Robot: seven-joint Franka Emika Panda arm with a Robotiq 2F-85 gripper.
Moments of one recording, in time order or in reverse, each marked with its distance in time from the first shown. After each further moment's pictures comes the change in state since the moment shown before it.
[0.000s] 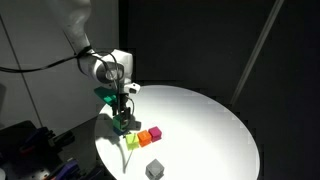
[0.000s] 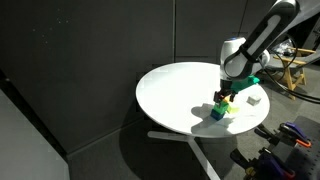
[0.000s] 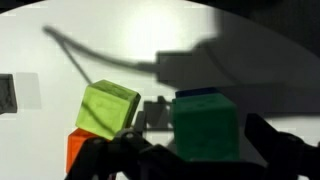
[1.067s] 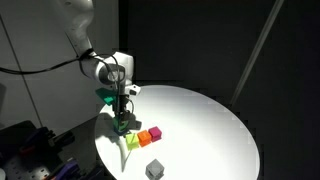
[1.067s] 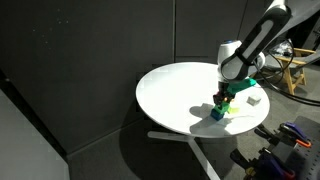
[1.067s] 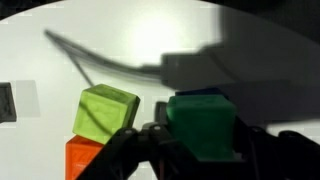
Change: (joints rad) arm 0.032 0.045 -0.022 0.037 0.000 -0.016 0.064
